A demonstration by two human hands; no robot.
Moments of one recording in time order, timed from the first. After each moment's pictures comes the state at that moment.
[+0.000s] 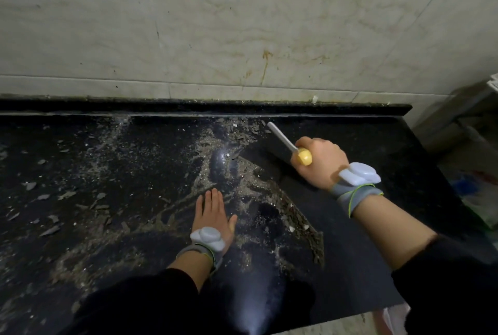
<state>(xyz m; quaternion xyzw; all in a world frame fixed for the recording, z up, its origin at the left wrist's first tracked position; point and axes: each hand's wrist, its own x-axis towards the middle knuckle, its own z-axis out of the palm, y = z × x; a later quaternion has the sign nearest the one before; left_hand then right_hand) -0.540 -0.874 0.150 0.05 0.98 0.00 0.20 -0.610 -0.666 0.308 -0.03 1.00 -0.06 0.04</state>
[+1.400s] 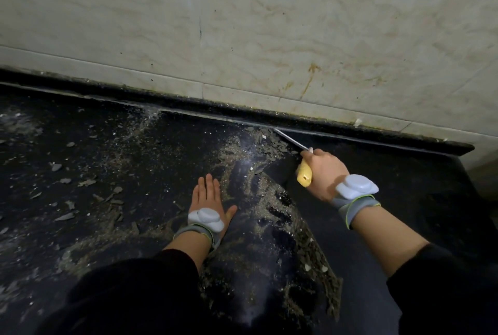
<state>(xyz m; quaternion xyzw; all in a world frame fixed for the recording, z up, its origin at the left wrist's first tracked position) -0.603 -0.907 0.149 -0.06 0.97 -0.01 0.24 -0.687 -0.692 0.272 -0.14 0.98 0.03 0.11</state>
